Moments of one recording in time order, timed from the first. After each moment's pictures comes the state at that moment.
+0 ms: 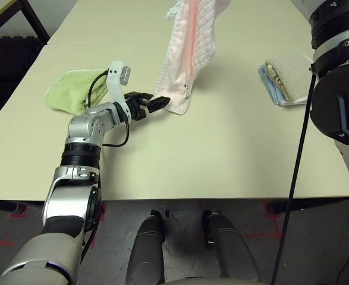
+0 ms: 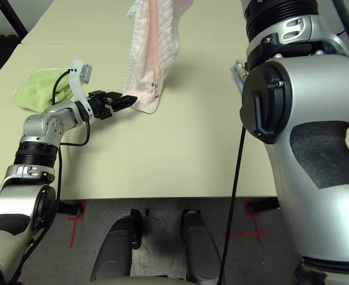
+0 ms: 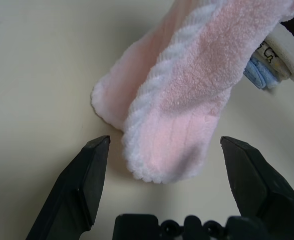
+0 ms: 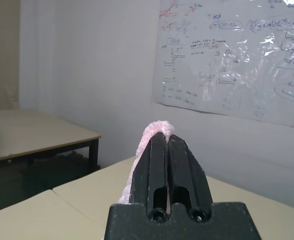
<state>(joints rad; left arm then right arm) -0.90 0.41 0.08 0.63 -0.40 0.61 -0.78 -1.84 -0.33 -0.21 1.18 0.21 0.03 0.54</state>
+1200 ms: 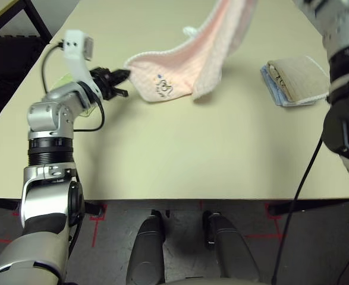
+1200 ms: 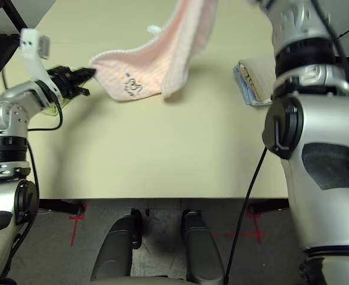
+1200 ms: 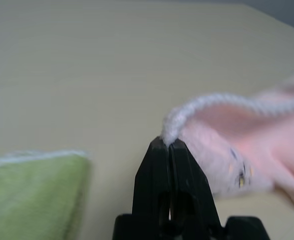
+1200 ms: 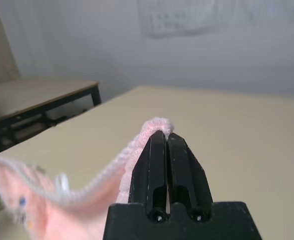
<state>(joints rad) -0.90 0.59 0.25 0.31 -0.32 0.66 -0.48 -1.31 -0.52 -0.30 0.99 0.34 0.20 0.83</state>
